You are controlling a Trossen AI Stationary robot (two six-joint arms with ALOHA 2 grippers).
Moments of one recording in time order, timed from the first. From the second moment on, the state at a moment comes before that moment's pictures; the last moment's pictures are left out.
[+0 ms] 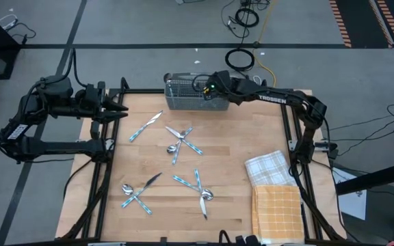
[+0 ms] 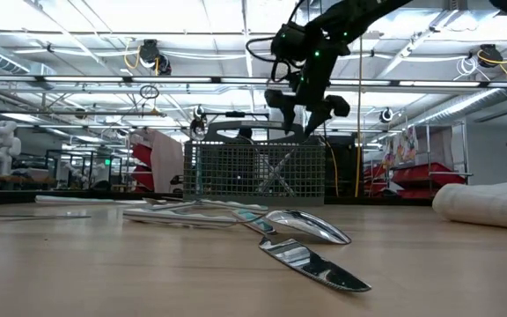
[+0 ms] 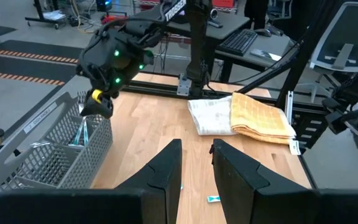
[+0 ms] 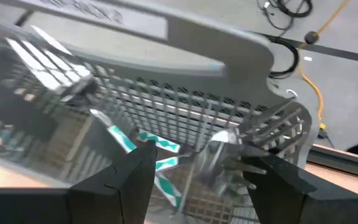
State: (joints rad) left arm 0.34 0.76 1.38 -0.93 0.28 0.01; right arm -0.47 1.84 1.52 -0.61 0.54 0.70
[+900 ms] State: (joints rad) left arm 0.34 0.76 1.38 -0.93 0.28 0.01; right arm -0.44 1.75 1.52 -0.73 0.61 0.73
